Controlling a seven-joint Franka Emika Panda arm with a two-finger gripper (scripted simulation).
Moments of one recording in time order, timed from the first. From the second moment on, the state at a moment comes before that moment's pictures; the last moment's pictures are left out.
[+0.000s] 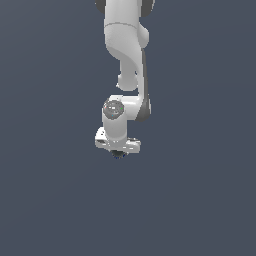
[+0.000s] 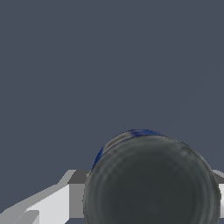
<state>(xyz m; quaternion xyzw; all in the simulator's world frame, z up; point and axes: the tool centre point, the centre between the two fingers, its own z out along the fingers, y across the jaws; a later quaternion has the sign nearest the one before) -0.004 -0.046 0.035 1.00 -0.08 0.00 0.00</state>
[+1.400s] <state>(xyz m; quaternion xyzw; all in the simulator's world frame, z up) -0.058 0.015 0.298 1.00 -0.08 0.00 0.00</state>
